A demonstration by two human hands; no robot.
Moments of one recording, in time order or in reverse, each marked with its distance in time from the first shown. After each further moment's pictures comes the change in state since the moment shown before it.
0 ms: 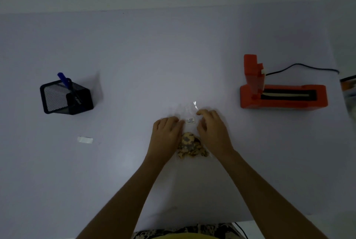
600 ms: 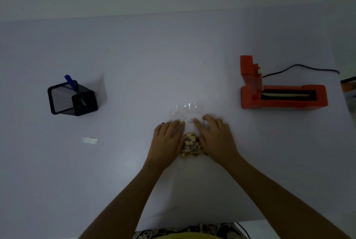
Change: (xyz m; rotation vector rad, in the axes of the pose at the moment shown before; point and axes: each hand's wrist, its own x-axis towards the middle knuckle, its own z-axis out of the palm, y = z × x) left_hand -0.016 -0.002 -0.003 0.057 -0.110 0.031; right_hand -0.017 0.019 0.000 -0.603 -0.098 -0.271
